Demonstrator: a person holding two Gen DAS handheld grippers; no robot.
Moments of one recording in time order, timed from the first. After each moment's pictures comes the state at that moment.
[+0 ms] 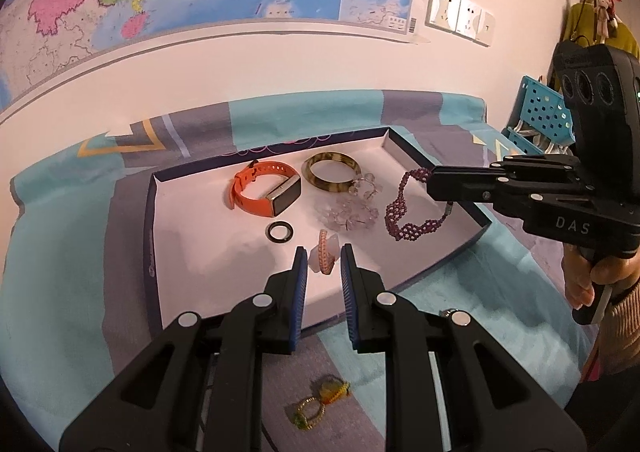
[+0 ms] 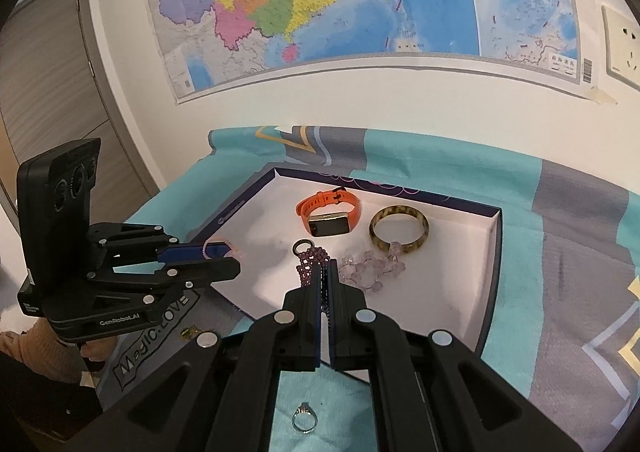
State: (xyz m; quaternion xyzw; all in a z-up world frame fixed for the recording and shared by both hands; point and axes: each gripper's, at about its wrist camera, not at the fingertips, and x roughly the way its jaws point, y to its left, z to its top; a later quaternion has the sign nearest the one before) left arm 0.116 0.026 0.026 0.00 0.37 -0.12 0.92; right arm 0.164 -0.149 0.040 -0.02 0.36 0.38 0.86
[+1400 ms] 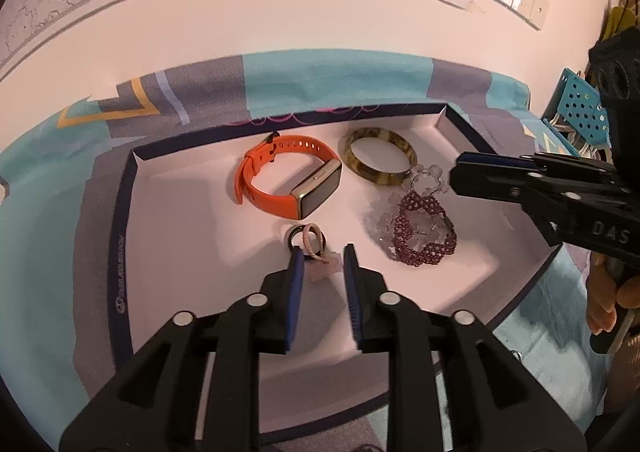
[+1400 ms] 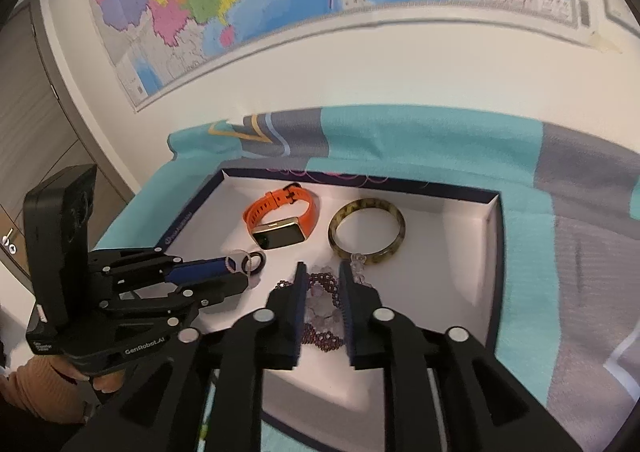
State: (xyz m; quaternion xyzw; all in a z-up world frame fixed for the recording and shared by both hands) left arm 0.181 0.031 -0.013 -0.01 0.43 -0.09 0.90; right arm 0.217 -0.143 0.013 0.01 0.40 0.33 0.85
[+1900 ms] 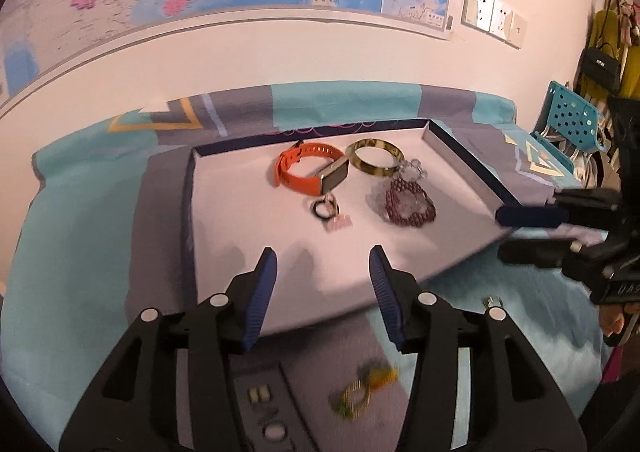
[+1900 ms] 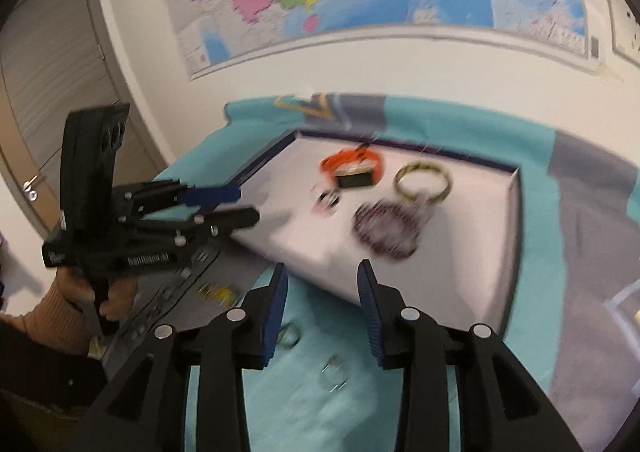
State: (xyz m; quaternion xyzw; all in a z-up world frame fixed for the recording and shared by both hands) left arm 0.102 0.053 0.013 -0.01 0.37 -0.08 0.93; right arm 0.126 -0.147 0.017 -0.04 0.38 0.39 0.83
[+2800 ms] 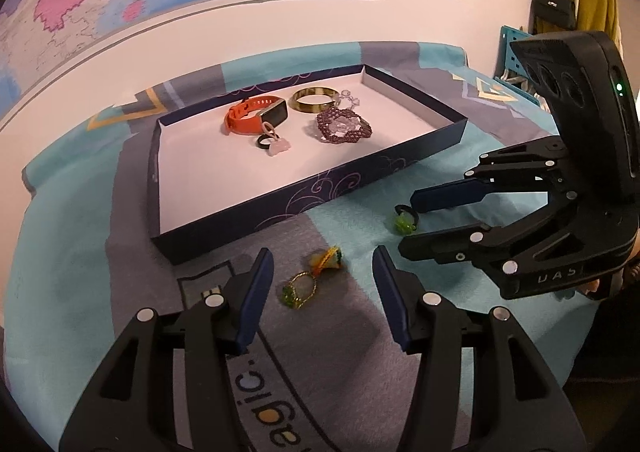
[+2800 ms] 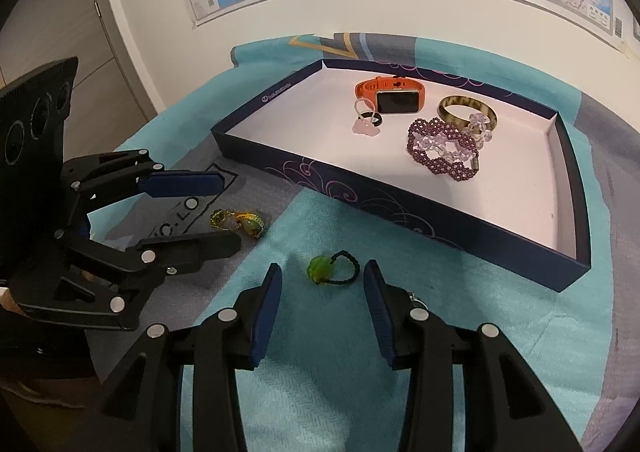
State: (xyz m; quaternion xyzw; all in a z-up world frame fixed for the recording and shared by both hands) left arm 0.043 0.025 -0.012 0.07 0.38 -0.14 0.91; right arm 0.092 -0.109 -0.026 -0.08 0.42 0.38 0.82
